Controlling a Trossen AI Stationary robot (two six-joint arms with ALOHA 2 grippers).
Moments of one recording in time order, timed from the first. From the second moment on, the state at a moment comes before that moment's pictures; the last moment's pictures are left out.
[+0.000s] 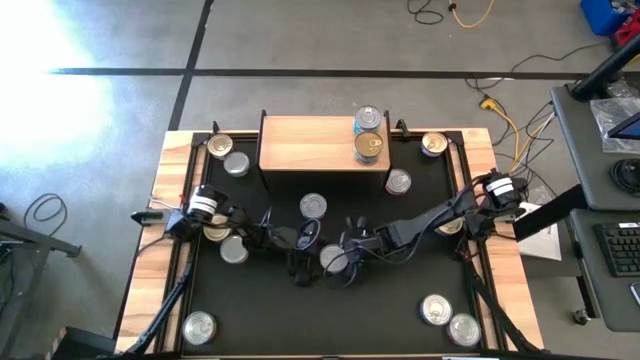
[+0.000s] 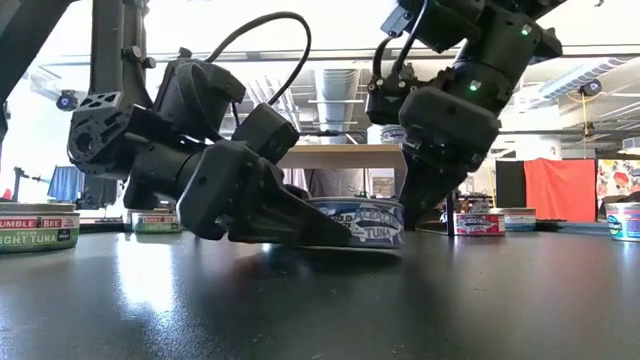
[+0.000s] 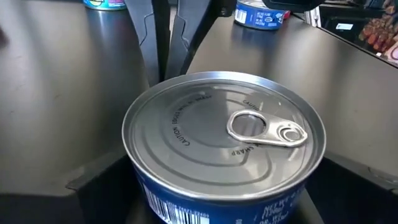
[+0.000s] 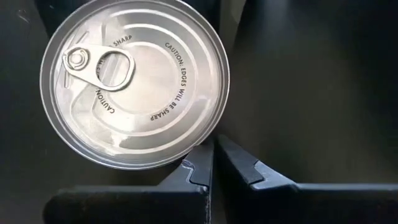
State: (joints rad) left arm -0.16 2.16 0.68 1.22 0.03 -0.10; right arm 0.25 1.83 1.00 -0.23 0.22 0.50
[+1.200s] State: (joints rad) left arm 0.27 1.39 0.83 0.19 0.22 0.33; right arm -0.02 1.60 1.47 -0.43 0.39 -0.28
